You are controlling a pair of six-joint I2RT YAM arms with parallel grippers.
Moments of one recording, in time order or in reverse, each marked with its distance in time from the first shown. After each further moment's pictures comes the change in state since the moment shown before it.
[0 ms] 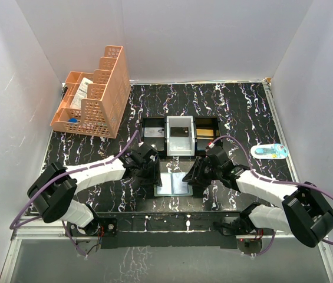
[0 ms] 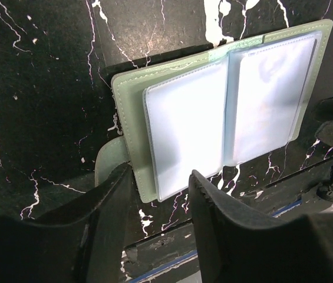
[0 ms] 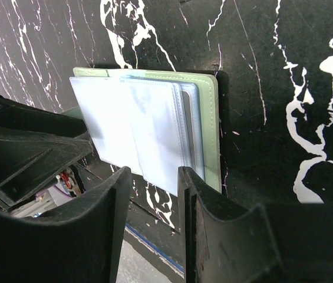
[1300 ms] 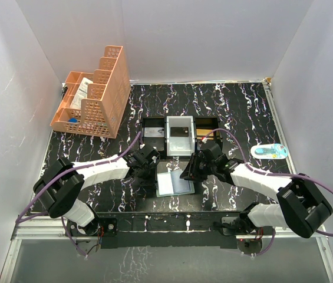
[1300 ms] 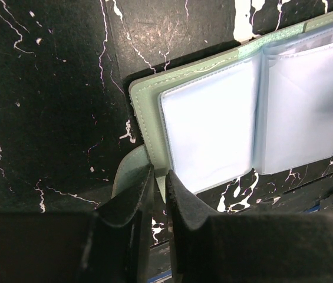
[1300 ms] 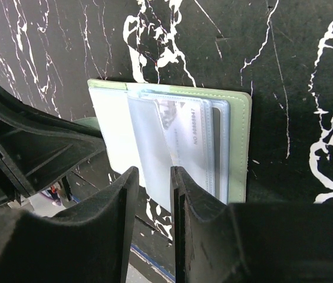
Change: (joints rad) left arm 0.000 0.064 0.008 -0.009 0.002 0.014; right arm 0.034 0.098 0.110 -0.028 0.037 -0.098
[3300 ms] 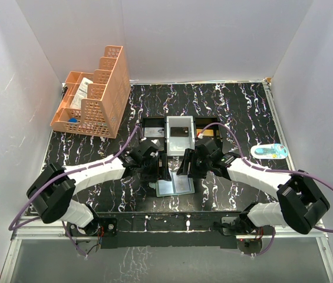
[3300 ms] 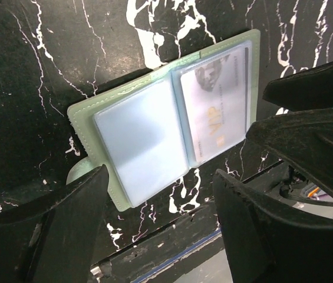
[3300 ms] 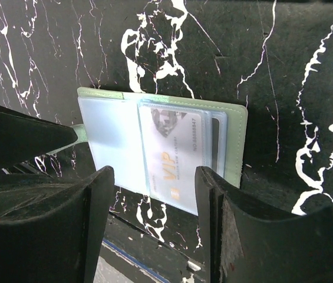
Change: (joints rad) left arm 0.000 -0.076 0.014 0.105 0.034 -0.030; right arm 0.035 0.033 0.124 -0.150 0.094 -0.078
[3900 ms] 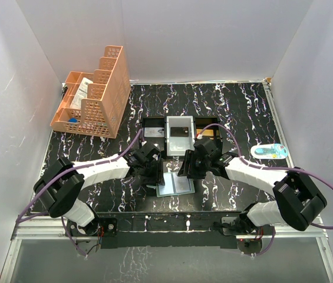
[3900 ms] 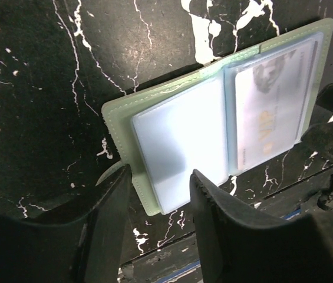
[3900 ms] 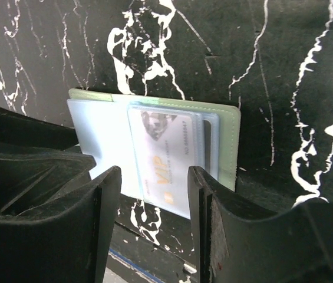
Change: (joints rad) left arm 0.000 0.079 -0.003 -0.037 -0.026 0.024; right arm 0.000 0.032 0.000 0.011 -0.008 -0.001
